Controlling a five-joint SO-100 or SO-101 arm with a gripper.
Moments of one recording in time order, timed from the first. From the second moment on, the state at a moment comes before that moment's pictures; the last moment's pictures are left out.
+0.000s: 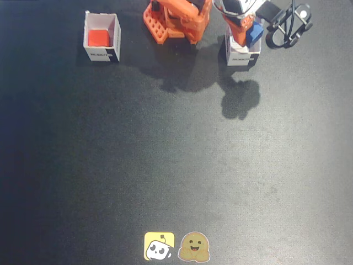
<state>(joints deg) -72.6 151.9 145.9 81.2 113.6</state>
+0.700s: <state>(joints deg) -64.8 150.8 146.1 81.7 105.6</state>
